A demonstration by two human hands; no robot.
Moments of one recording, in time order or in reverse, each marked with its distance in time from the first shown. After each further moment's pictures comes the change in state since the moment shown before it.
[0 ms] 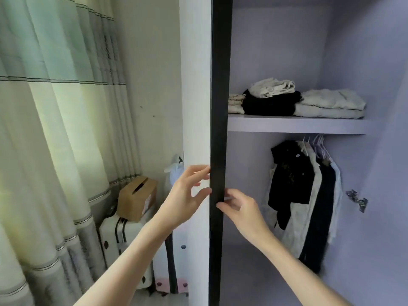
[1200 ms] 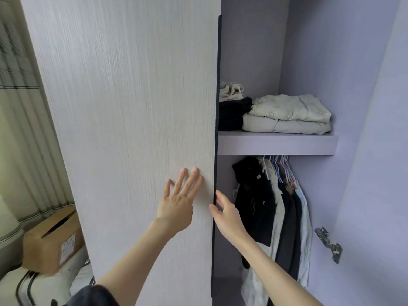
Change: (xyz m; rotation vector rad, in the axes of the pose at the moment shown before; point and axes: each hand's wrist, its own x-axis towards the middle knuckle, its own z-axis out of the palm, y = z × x) left_hand 0.241 -0.099 0.263 0.938 -0.324 -0.066; right_hand 0.193 0.201 -0.186 -0.036 0.084 0.229
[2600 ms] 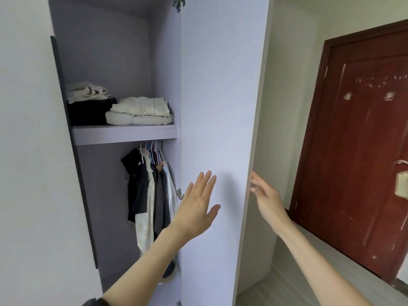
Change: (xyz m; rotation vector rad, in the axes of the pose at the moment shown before) left_hand -0.142 0.365 -0.140 -0.736 0.205 0.574; right_hand -0.344 -0.016 -0.341 -0.108 0.605 0.103
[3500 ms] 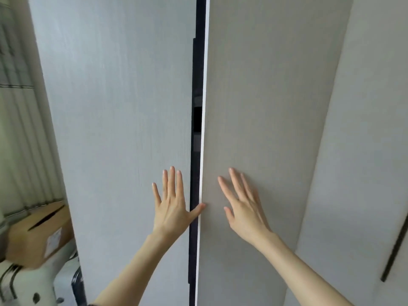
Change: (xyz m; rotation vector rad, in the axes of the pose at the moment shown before) left_hand -0.088 -0.279 -0.114 0.476 0.297 -0.651; right_hand 0.082 -0.040 0.336 -0.694 -0.360 -0.751
